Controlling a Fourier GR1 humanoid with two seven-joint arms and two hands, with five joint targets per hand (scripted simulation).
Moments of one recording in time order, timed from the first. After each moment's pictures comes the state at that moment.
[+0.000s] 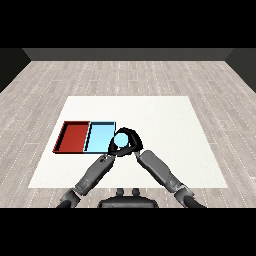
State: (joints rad) left arm -0.46 0.02 -0.53 -0.96 0.34 0.46 -0.46; right arm -0.54 -0.02 0.57 -1.25 -0.36 -0.32 -0.31
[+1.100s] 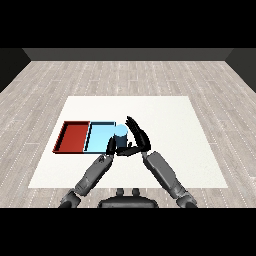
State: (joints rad) left arm -0.45 0.01 -0.45 -0.95 0.24 0.45 -0.42; right arm -0.43 -0.02 0.45 -1.40 -0.32 -0.22 -0.23
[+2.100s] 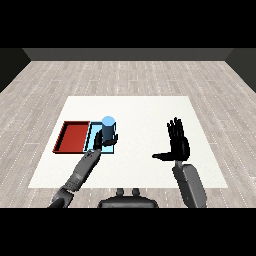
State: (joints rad) left arm -0.49 0.13 -0.29 -0.89 0.16 0.42 -0.33; right arm -0.09 -0.19 0.14 -1.78 -0.42 -0.09 -0.24
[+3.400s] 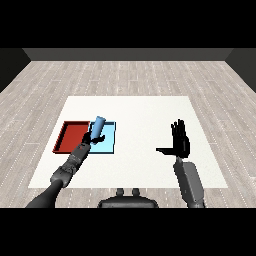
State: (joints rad) left arm -0.82 0.21 -0.15 -0.09 0.03 0.40 -0.10; right arm -0.12 -0.17 0.03 -1.57 -0.42 -0.06 -0.28
